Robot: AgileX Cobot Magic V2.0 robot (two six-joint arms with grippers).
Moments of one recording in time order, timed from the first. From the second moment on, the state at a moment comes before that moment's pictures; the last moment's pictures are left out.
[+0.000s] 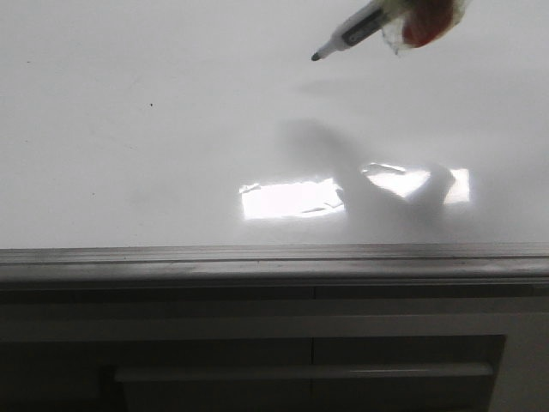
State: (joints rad) left arm -0.89 0.28 -0.40 -0.06 0.19 0.01; right arm 0.67 0.91 -0.68 0.23 0.20 -0.49
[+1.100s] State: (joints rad) left arm -0.89 0.28 -0.40 -0.07 0.22 0.01; right arm 0.67 1.10 -0.75 0.24 0.29 -0.49
